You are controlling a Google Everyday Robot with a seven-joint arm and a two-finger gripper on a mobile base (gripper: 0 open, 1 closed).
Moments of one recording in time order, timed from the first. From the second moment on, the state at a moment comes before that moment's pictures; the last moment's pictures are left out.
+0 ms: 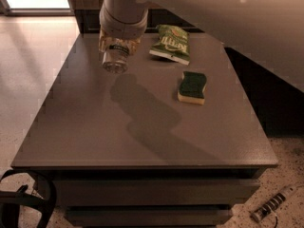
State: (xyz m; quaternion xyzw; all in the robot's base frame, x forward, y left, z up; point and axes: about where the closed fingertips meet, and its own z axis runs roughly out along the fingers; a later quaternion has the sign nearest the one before) arm 0.619 0.076 0.948 -0.02 0.96 0.12 0.26
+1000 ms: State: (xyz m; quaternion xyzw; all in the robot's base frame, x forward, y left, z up) arm 0.625 0.104 0.957 -0.18 0.90 0.18 0.36
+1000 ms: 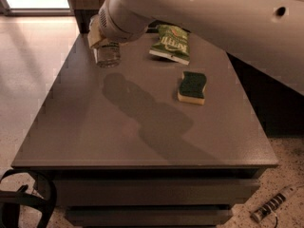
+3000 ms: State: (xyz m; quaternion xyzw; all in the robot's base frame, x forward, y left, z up) arm 0.616 0.146 0.882 -0.28 0.79 0.25 0.49
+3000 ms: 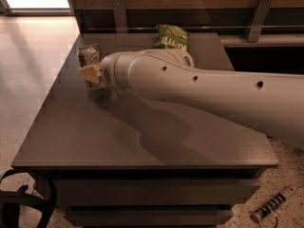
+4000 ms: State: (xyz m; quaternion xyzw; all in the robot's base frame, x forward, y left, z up) arm 0.642 0.134 0.919 -0.21 0.67 0.30 0.64
